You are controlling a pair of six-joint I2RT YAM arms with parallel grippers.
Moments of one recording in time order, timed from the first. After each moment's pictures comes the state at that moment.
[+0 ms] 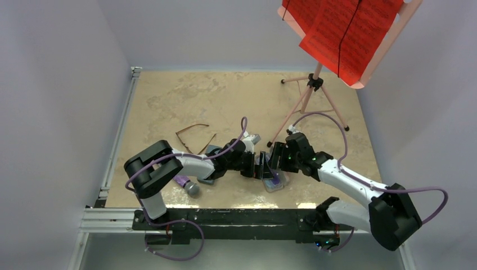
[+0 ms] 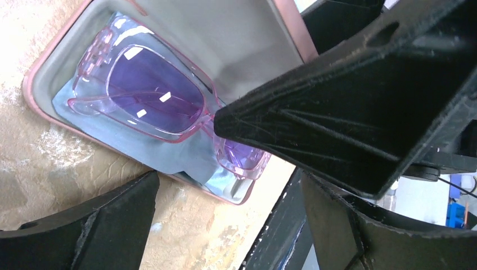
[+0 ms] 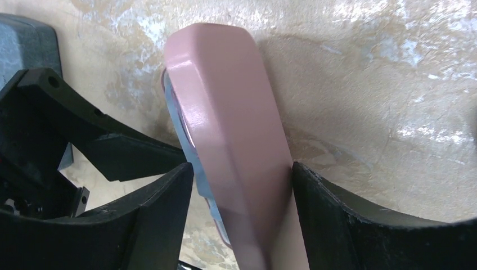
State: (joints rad) left arm -0.96 1.74 0.72 0.48 0.34 -0.82; right arm 0.57 1.12 0.54 -0.31 -0.03 0.72
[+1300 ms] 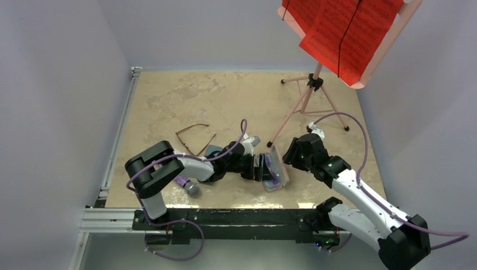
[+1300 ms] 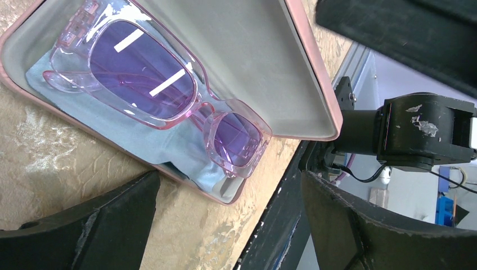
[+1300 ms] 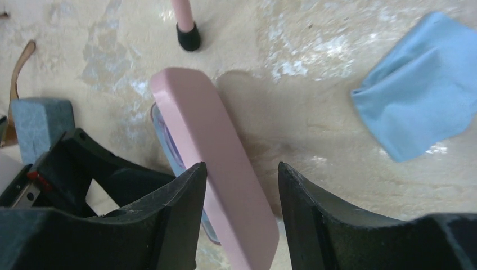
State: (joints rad) left arm -0.96 1.75 0.68 0.55 0.35 -0.85; right arm 0.51 0.86 0.58 -0.54 0.20 0.79
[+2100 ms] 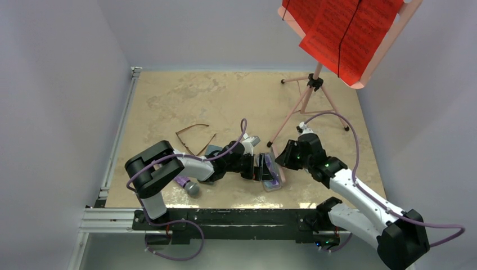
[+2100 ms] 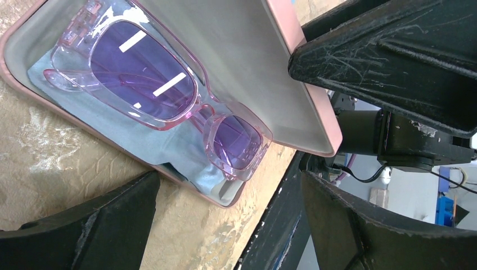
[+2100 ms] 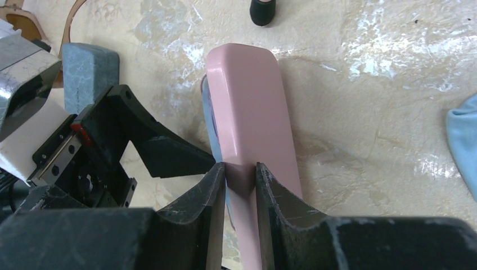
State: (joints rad) left arm -0.96 1.75 0.69 0.54 0.36 -0.85; right arm 0.51 0.91 0.52 -0.36 -0.05 0.72
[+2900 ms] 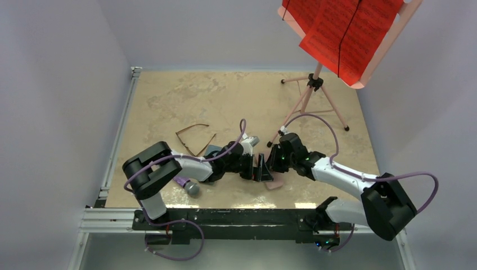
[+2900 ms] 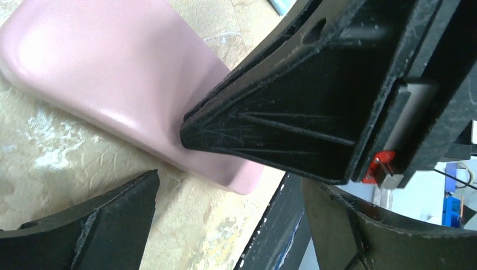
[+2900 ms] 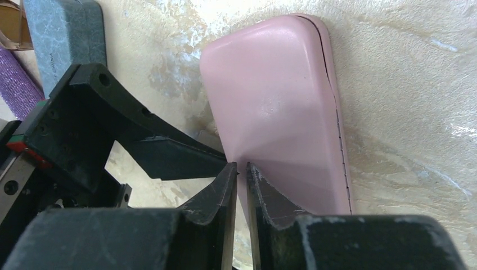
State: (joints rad) left arm -0.96 1.74 0.68 0.53 0.36 -0.83; right arm 0.63 1.22 0.53 -0.18 -0.13 0.79
